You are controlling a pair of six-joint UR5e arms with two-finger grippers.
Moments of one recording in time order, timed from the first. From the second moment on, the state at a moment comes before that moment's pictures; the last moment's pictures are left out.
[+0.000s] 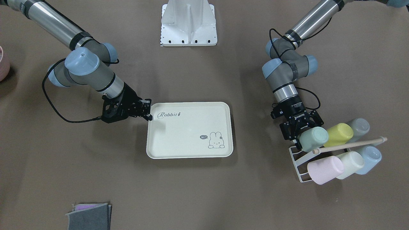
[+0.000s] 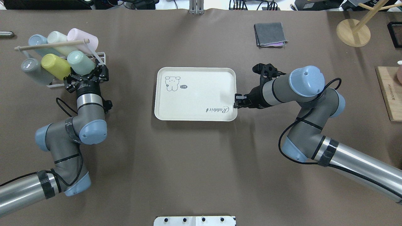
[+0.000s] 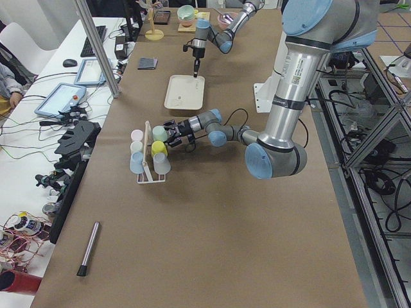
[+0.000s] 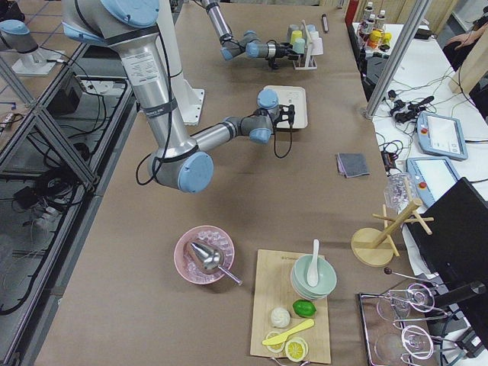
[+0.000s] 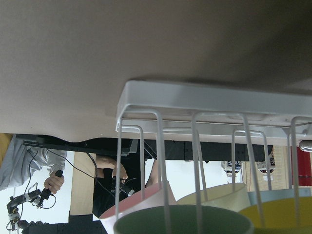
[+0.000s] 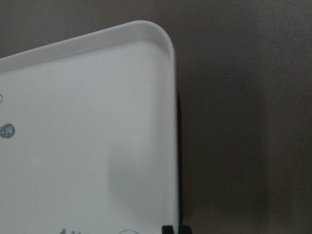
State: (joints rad) left arm -0.50 -1.92 -1.37 -2.15 -0.52 1.56; right arm 0.64 -1.13 1.45 -0.70 2.01 1.35
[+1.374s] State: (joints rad) left arm -0.50 -1.94 -1.35 -2.16 -0.53 1.56; right arm 0.63 -1.13 1.45 -0.70 2.01 1.35
